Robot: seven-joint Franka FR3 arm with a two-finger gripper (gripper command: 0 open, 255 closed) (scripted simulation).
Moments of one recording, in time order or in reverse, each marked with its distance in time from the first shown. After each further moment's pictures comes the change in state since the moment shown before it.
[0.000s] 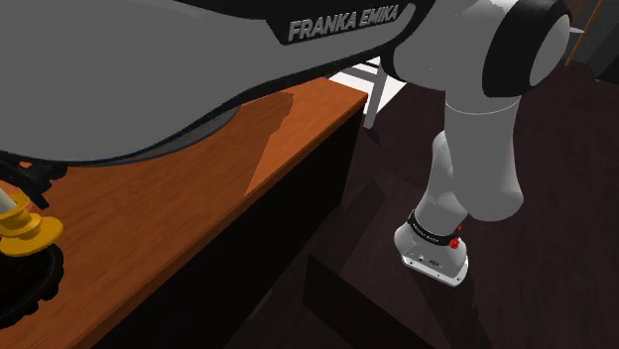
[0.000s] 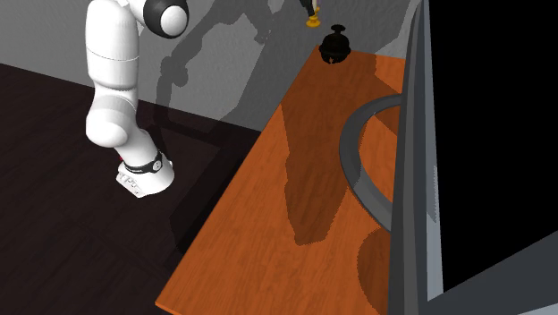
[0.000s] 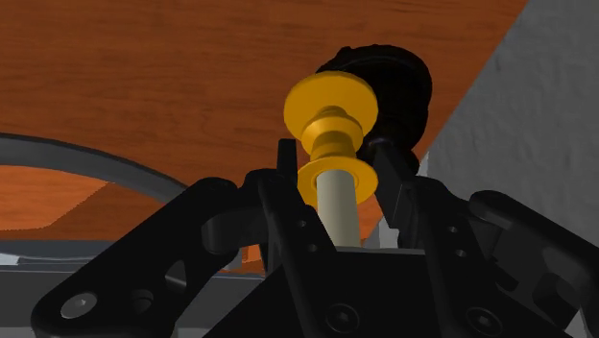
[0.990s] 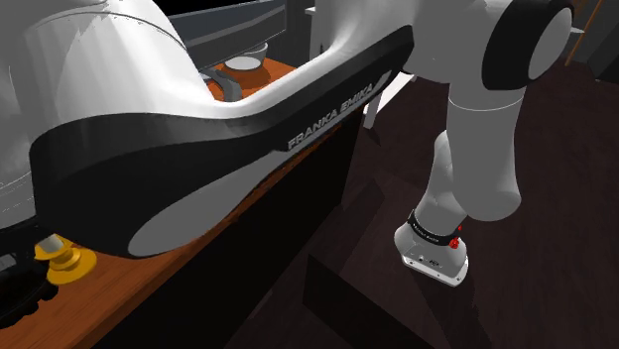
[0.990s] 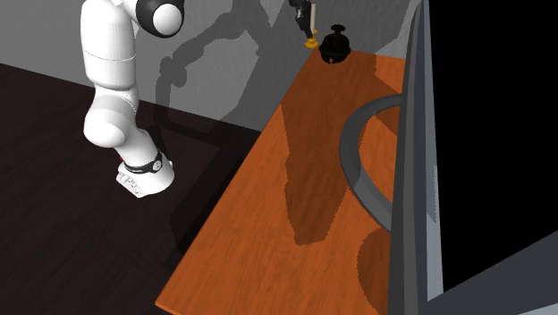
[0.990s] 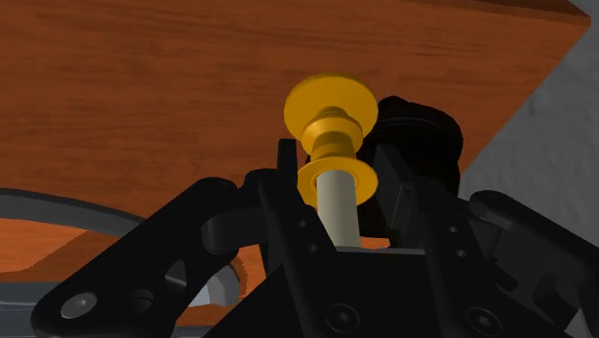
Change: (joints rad) arm -0.056 -0.035 -0.005 -0.251 -0.003 0.206 0.072
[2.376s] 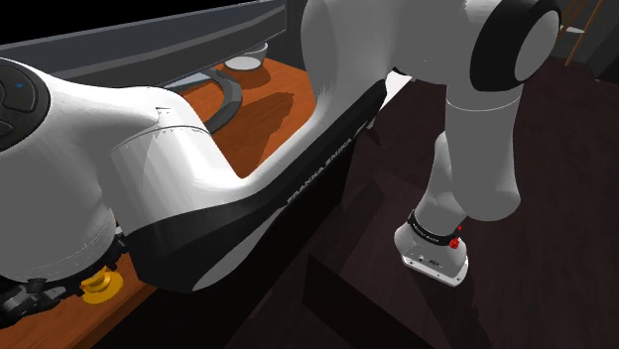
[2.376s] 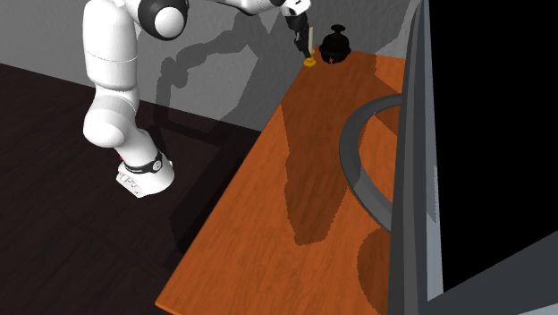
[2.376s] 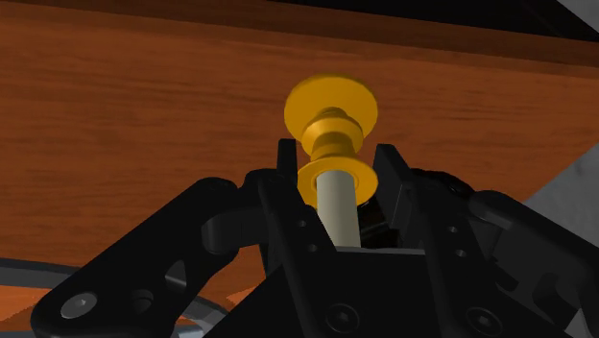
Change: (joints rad) arm -0.015 0.019 -0.022 -0.167 -0.051 0.169 0.081
